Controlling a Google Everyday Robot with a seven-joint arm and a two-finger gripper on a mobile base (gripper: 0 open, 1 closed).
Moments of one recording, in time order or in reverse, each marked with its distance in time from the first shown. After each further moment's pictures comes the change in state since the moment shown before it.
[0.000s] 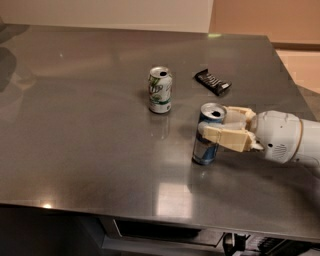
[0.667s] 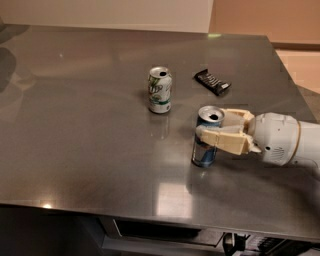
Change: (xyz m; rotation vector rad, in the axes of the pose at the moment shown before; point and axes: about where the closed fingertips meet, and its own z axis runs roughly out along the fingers) arm 0.004 0.004 0.002 0.006 0.019 -0.023
